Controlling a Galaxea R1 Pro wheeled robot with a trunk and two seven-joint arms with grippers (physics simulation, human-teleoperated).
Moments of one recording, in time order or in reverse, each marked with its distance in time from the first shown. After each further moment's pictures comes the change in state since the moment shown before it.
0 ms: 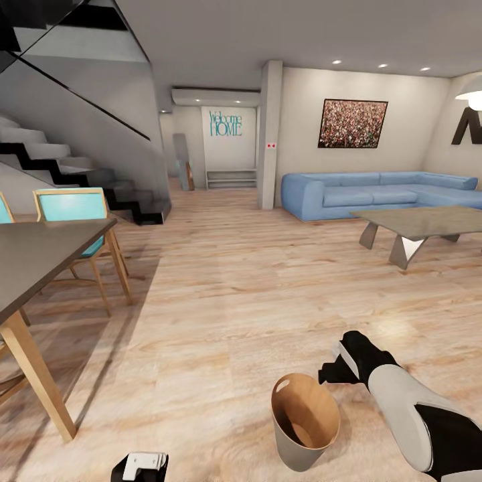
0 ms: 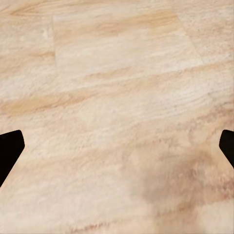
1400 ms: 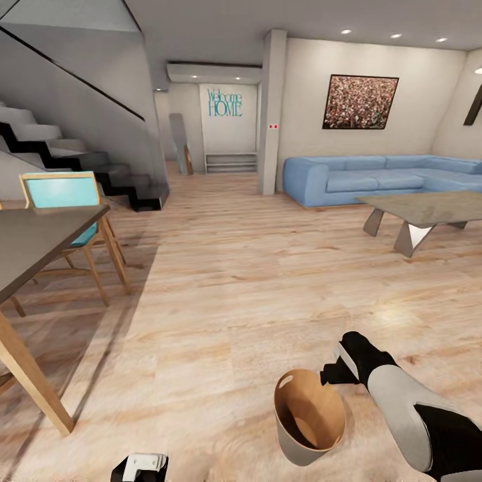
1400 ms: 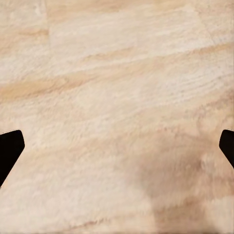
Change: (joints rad) left arm 0.000 0.000 0.000 0.006 0.002 0.000 -0.002; right arm 0.000 0.002 0.001 0.008 -0.002 -0.006 -0.043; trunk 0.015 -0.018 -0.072
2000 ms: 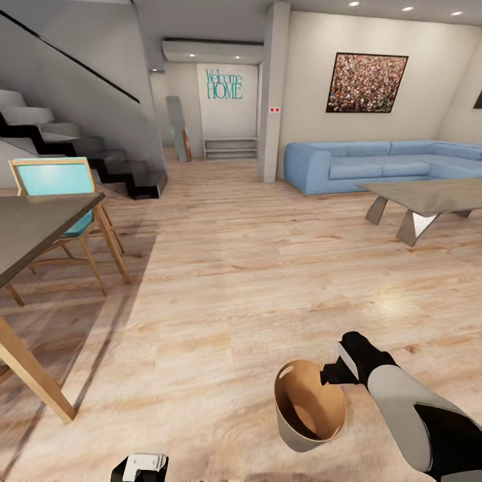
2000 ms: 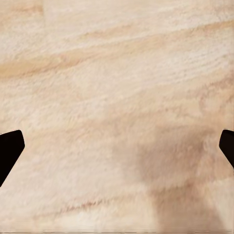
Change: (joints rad) left arm 0.000 0.000 0.000 0.000 0.000 0.000 0.000; right arm 0.000 0.000 0.001 0.000 0.001 -0.002 0.000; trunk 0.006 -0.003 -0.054
